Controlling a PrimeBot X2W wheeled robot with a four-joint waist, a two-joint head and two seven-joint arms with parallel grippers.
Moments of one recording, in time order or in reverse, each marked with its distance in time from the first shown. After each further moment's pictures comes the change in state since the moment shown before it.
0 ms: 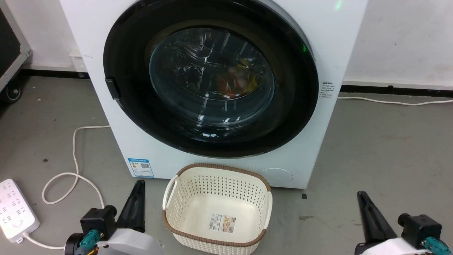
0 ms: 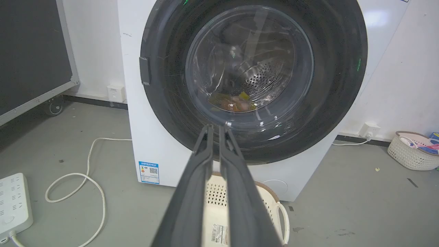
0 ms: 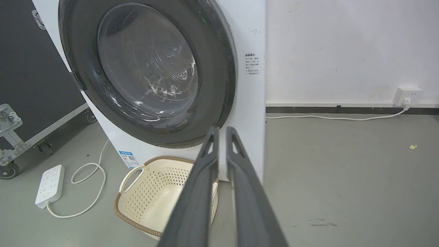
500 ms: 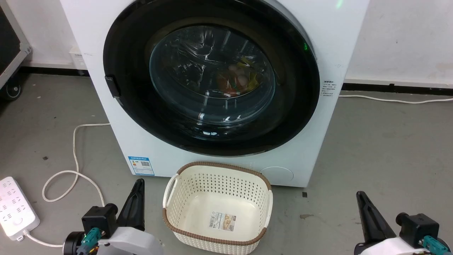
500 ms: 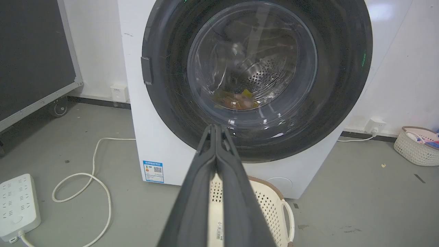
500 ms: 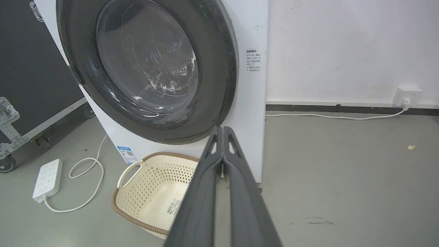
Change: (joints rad) left arm 0.000 -0.012 0.015 -0.012 0.040 -0.002 0.023; right arm -0.002 0.000 0.001 -0.002 -0.020 0.000 0.010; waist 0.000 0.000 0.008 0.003
